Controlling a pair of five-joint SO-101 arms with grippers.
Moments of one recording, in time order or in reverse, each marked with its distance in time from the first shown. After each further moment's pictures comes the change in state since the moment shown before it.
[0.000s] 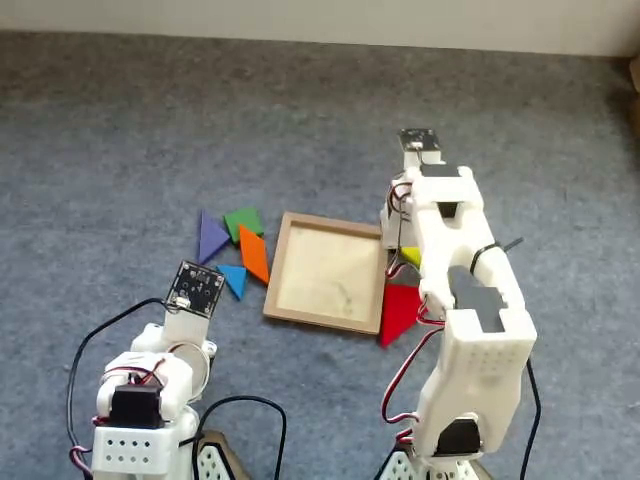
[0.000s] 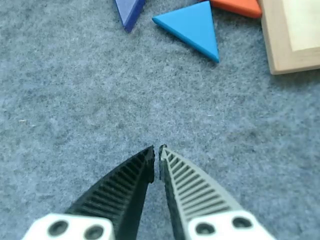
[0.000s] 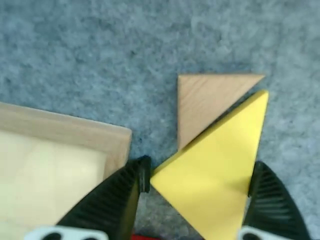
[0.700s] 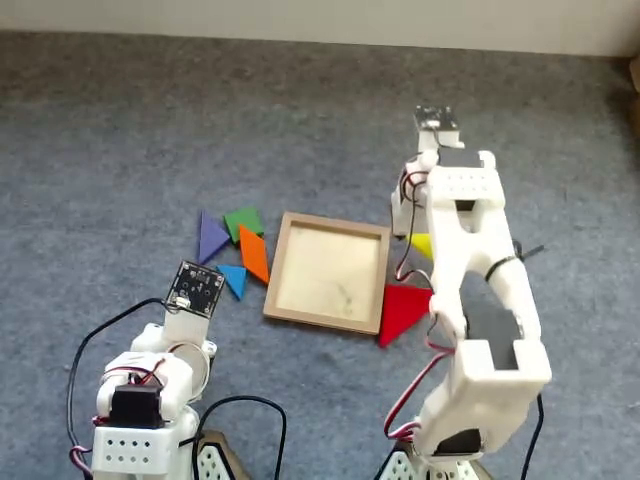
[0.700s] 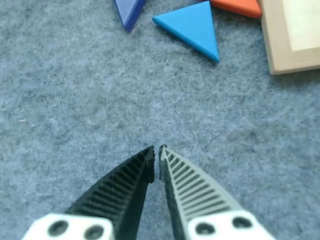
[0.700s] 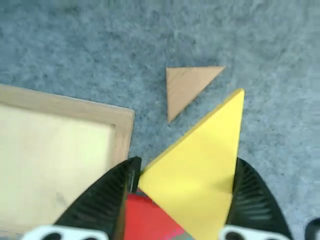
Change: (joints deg) left arm 0.0 0.0 0.0 0.0 0.0; right arm 1.1 -13.2 -1.7 10.1 0.0
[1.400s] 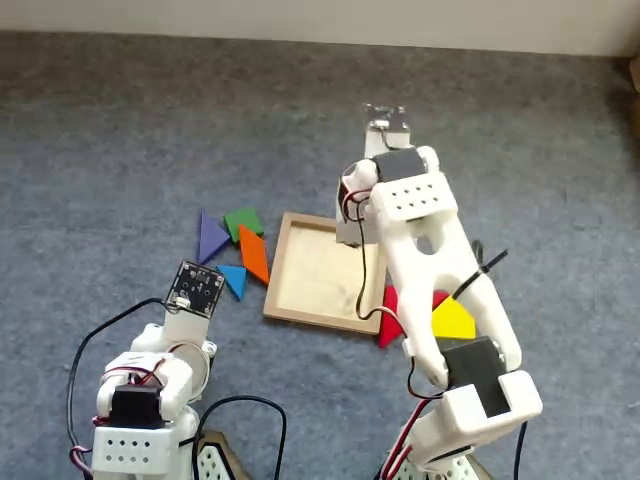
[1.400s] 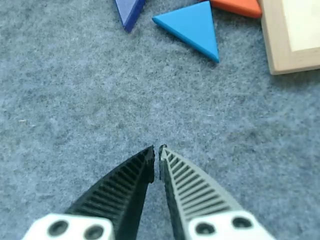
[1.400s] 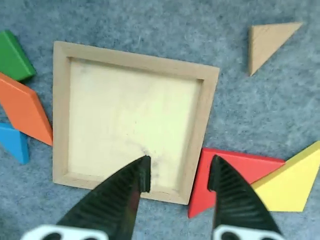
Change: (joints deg) left arm 0.0 0.0 0.0 0.0 0.0; right arm -15.1 -8.2 0.0 11.1 -17.5
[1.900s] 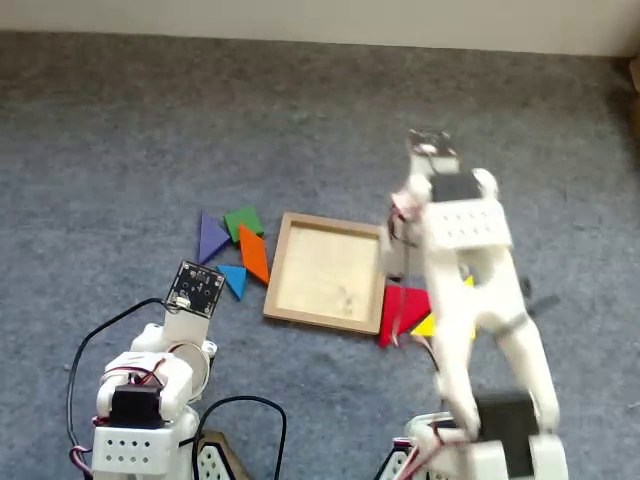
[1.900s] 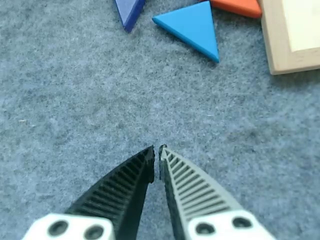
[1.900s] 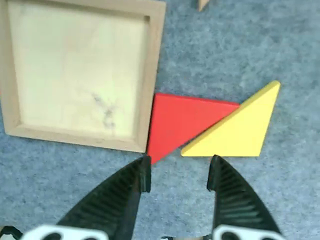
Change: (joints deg) left arm 0.0 0.0 0.0 0.0 0.0; right arm 10.1 -18.5 16.8 4.1 8.7
